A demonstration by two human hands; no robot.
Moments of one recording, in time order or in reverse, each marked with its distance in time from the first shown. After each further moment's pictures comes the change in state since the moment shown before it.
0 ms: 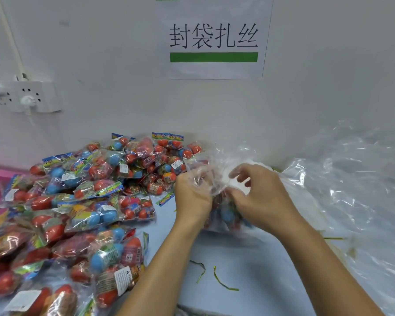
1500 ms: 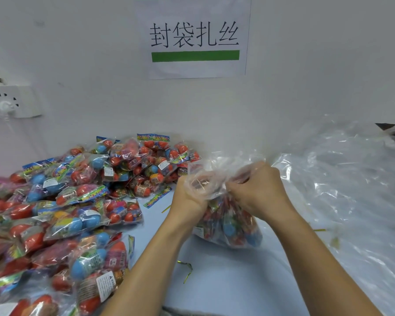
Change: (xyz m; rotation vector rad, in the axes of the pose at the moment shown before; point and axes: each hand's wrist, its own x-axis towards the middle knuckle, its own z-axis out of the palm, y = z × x) left_hand -0.010 0.004 0.011 -0.169 -0.289 -0.070; right_hand 0.001 0.001 -0.019 0.099 0.071 0.190
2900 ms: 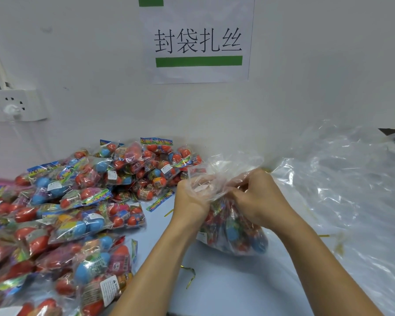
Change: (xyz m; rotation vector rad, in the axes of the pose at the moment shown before) left_hand 0.003 0.000 0.001 -0.058 0.099 -0.059; right_hand 0.005 0.008 0.004 0.040 -0.165 -0.128
